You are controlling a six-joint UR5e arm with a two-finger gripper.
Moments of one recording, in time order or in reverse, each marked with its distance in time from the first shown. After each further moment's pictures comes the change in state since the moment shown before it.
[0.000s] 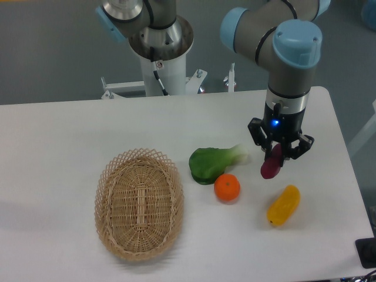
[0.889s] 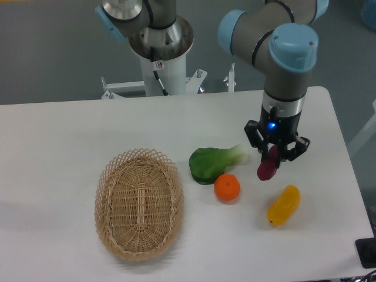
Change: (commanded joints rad) arm -0.069 -0.035 -0.006 0.043 0.008 -0.144
